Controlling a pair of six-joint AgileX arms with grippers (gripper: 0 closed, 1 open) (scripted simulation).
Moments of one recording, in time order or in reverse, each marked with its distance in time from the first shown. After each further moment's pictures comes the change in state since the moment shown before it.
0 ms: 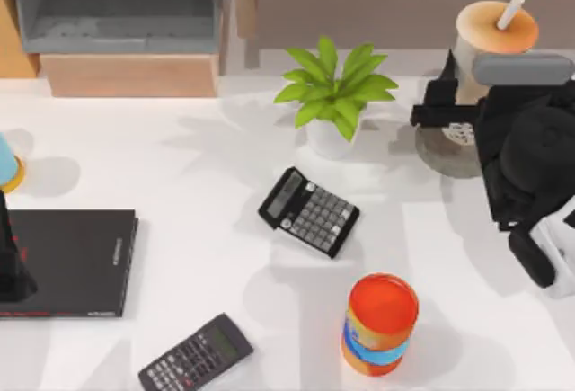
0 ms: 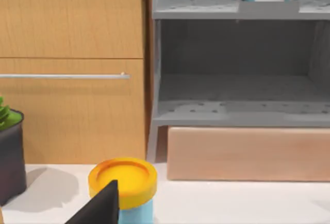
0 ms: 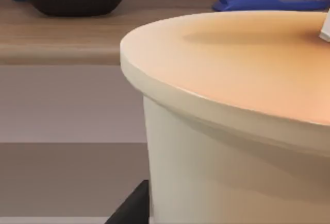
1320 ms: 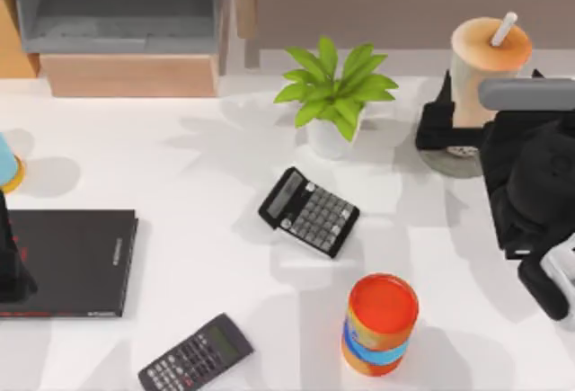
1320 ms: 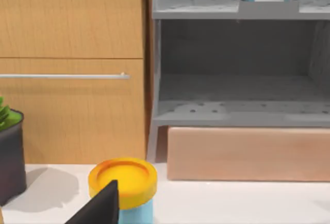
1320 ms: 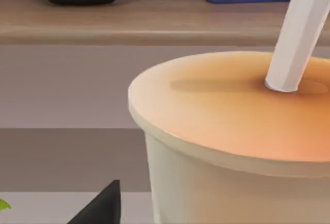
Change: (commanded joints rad) left arm 0.000 0.000 0.000 0.000 0.000 0.000; right arm 0.039 -0.049 -0.115 0.067 0.039 0.000
